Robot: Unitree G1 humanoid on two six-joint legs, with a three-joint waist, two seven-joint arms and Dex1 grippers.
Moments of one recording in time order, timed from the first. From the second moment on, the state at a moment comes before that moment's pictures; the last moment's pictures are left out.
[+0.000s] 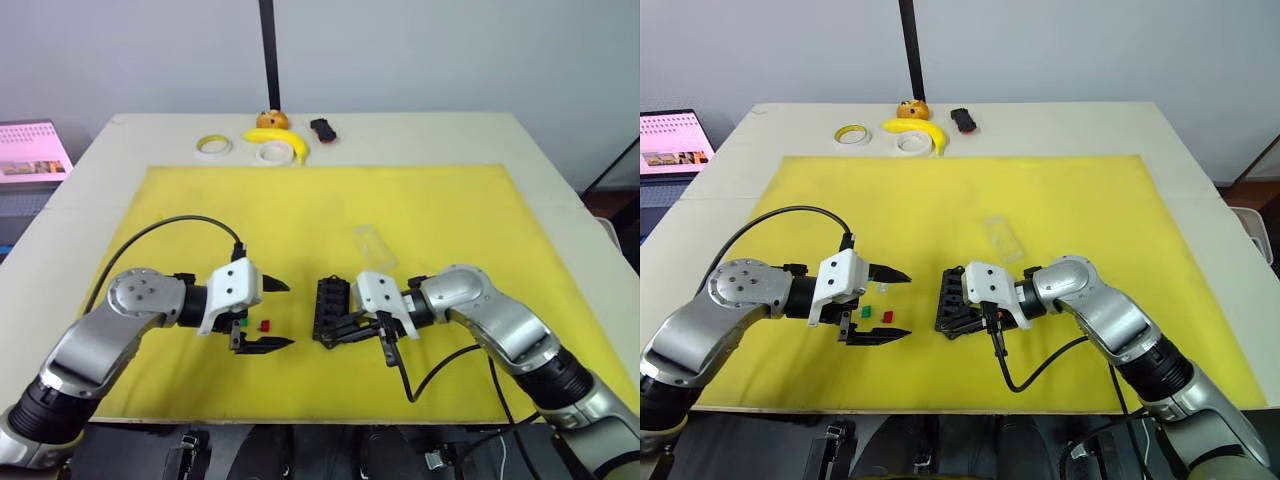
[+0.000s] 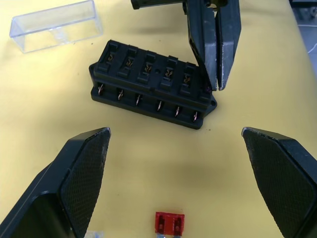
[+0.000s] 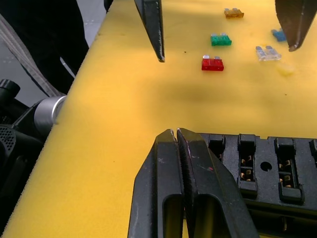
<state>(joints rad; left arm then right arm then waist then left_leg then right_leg) -0.29 0.84 -0.14 -0.44 -0.38 0.49 -1.11 -0.51 -0.69 0.43 -0.28 0.34 0.50 1.17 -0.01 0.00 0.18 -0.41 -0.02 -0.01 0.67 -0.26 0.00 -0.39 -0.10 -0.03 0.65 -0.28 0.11</state>
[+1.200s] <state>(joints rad) 0.16 1.15 0.53 -0.23 -0.47 0.57 -1.30 -0.52 -1.19 0.06 -0.09 0.33 0.40 1.41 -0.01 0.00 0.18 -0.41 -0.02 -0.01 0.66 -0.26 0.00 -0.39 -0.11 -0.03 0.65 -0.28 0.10</state>
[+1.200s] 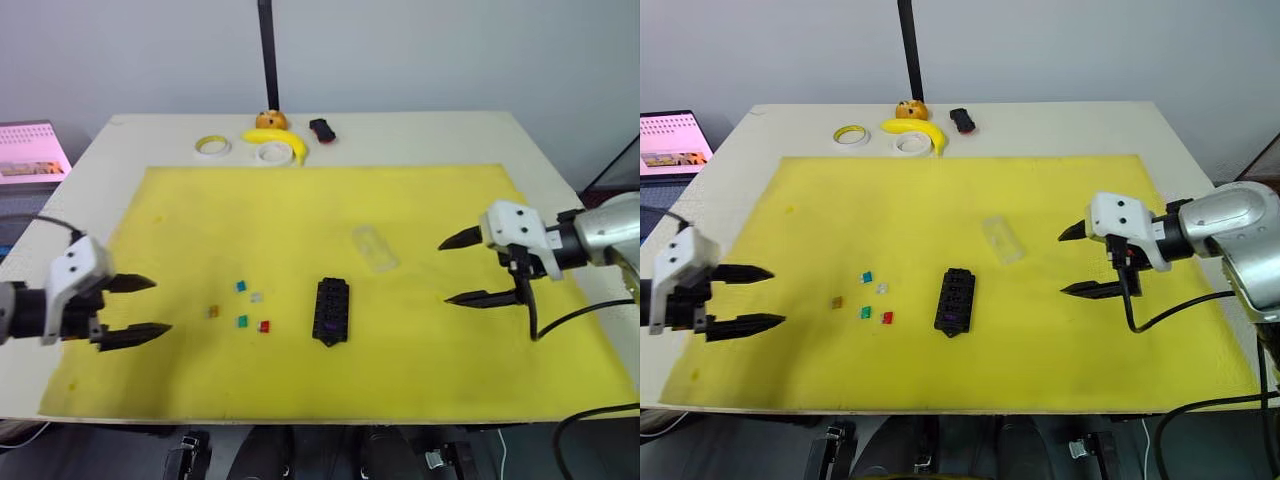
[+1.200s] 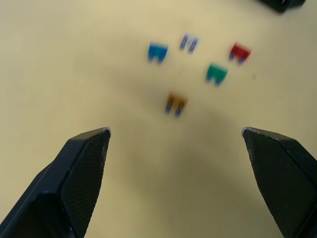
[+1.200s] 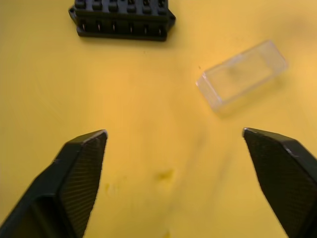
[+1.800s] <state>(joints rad) 0.00 1.10 0.37 -0.12 -0.48 0.54 -1.32 -0.65 -1.06 0.11 -0.14 0.30 0.38 1.40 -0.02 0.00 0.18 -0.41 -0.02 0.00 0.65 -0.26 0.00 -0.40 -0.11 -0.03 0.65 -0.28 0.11</state>
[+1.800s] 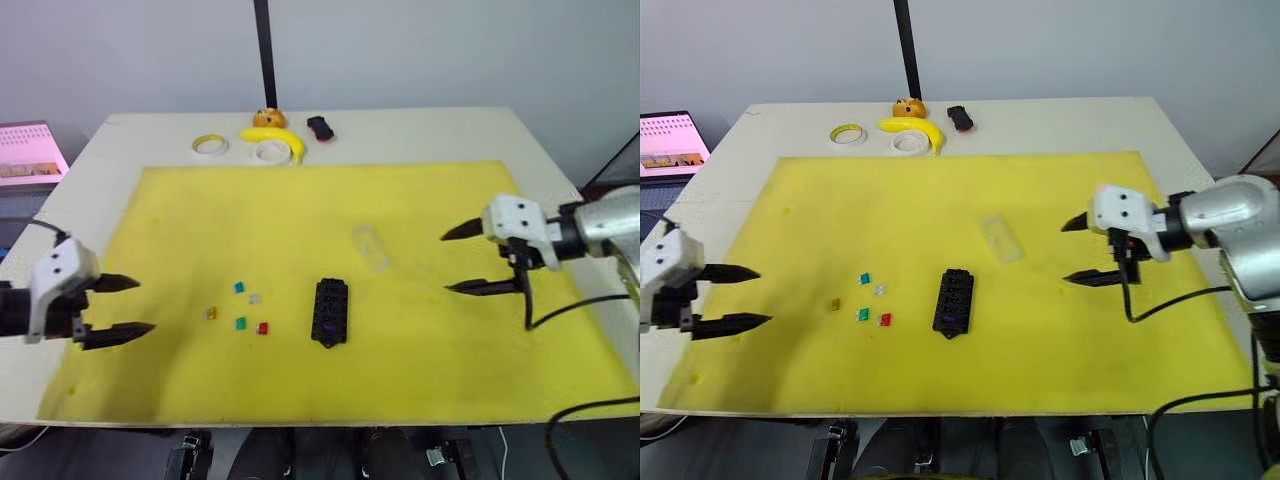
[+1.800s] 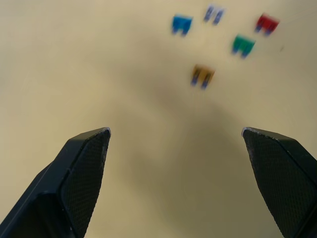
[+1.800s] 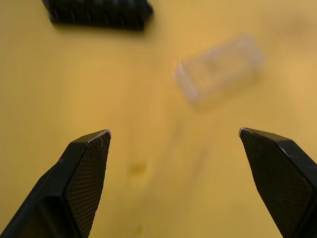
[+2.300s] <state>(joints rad) -0.13 1.05 0.31 0.08 -0.76 1.12 -1.28 -0.77 -0.84 0.25 -0.36 0.36 0.52 1.35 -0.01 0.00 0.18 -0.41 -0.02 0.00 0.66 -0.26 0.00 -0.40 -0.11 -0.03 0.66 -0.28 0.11</state>
